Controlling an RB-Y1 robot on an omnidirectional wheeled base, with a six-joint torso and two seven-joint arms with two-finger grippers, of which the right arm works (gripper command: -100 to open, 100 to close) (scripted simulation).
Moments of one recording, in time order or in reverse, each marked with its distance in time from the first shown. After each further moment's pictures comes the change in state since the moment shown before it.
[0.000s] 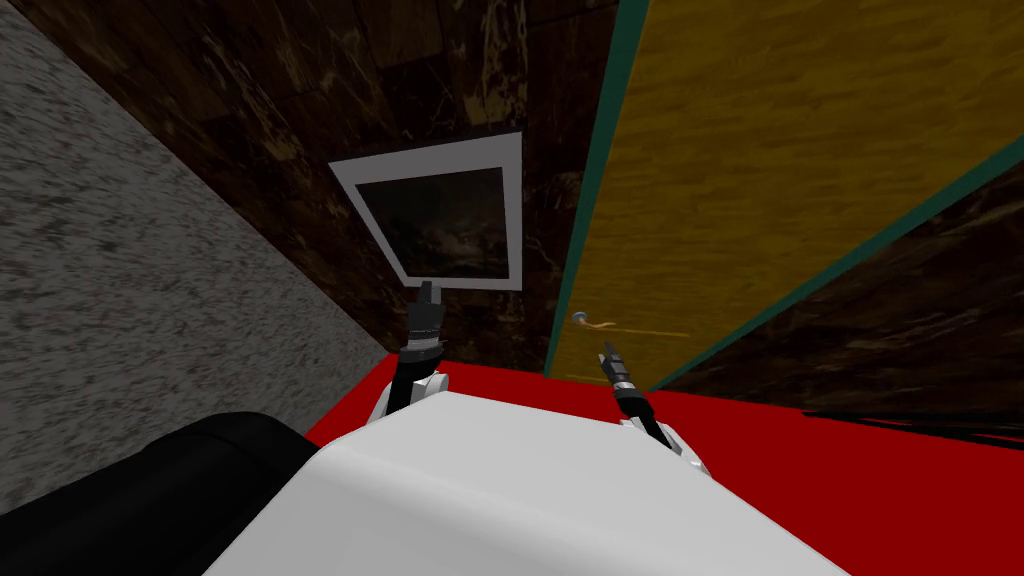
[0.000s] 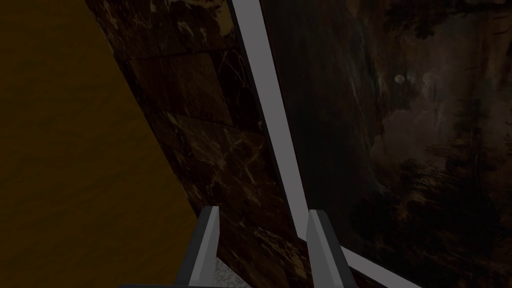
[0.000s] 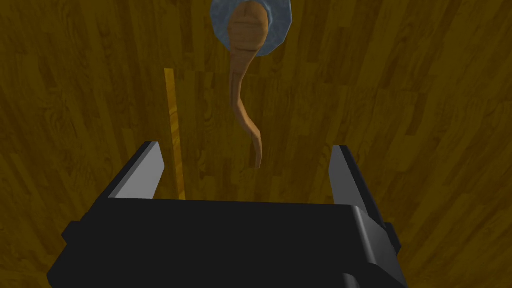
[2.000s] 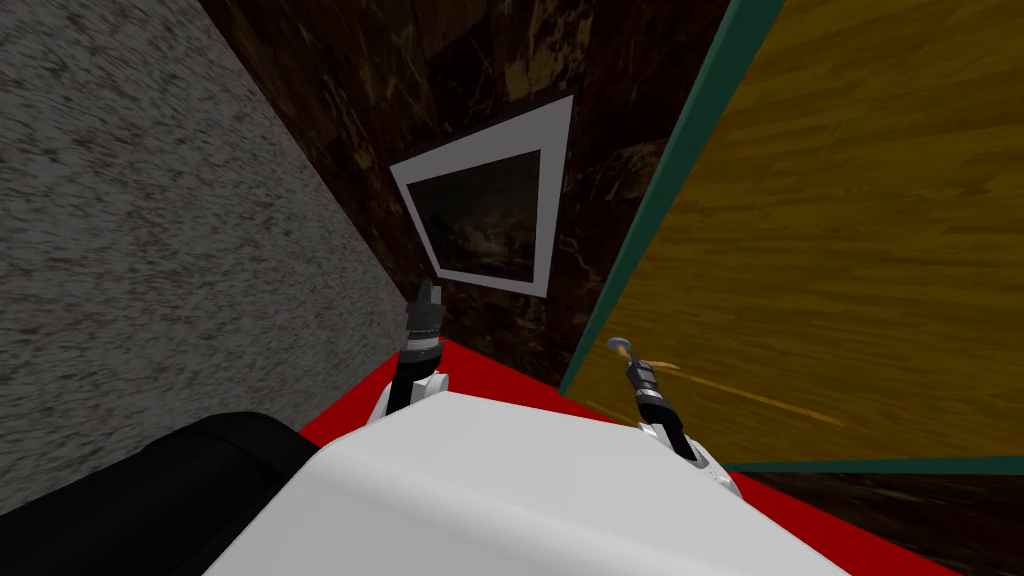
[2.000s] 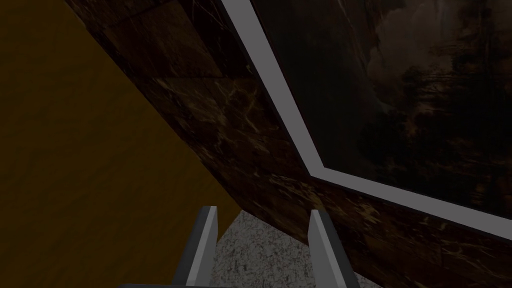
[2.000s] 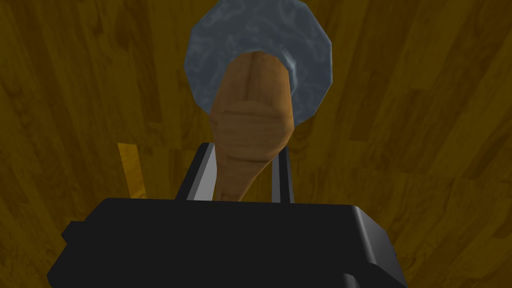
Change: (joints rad) arm -0.047 -0.013 -0.177 0.161 -0.078 -0.028 0.043
